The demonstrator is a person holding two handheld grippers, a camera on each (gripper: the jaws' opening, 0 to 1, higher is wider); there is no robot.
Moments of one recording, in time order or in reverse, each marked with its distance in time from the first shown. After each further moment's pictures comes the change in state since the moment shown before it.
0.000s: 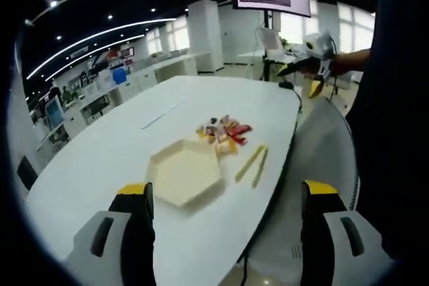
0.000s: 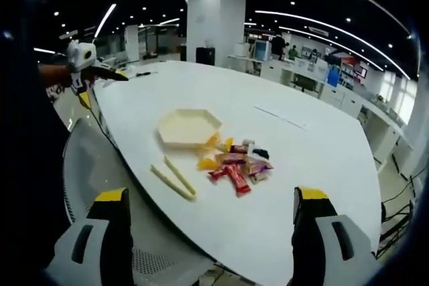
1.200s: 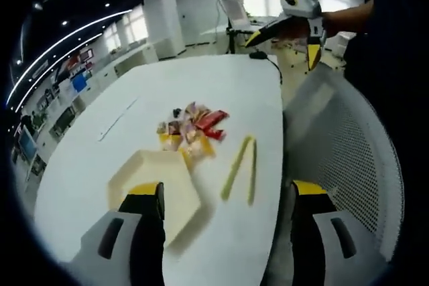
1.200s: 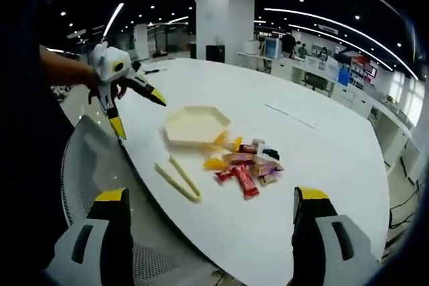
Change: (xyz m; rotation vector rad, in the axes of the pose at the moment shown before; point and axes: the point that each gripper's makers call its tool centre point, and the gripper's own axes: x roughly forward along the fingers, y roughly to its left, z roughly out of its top) left arm 0.130 -0.032 -0.015 0.207 0.166 -0.214; right arm 0.020 0.004 -0.002 -0.014 0.007 0.078
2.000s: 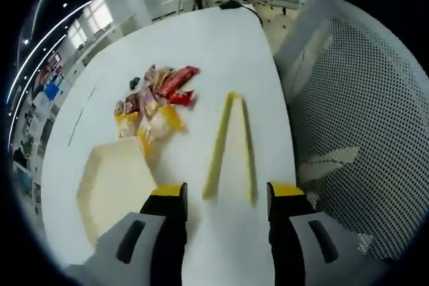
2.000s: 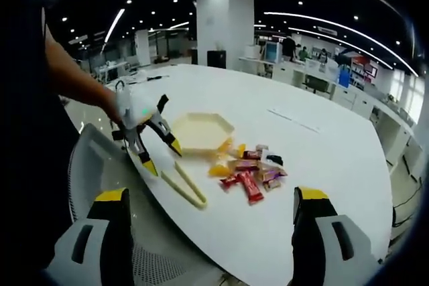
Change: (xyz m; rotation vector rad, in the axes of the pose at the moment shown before) left arm 0.085 -0.014 -0.049 0.118 0.242 -0.102; right arm -0.006 0.006 0.007 0.026 -0.034 0.005
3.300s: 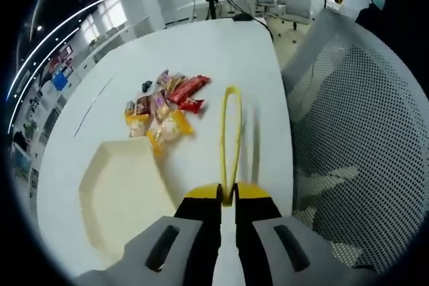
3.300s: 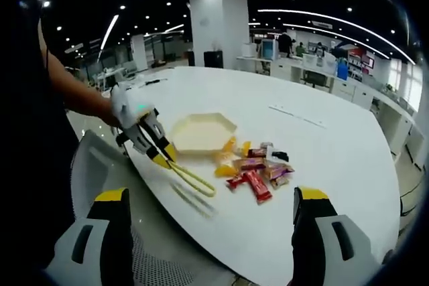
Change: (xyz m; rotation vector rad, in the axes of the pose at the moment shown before) left arm -0.032 0.005 0.010 -0.081 -0.101 0.053; right arm 0.012 0.007 0.006 0.050 -0.020 0.014
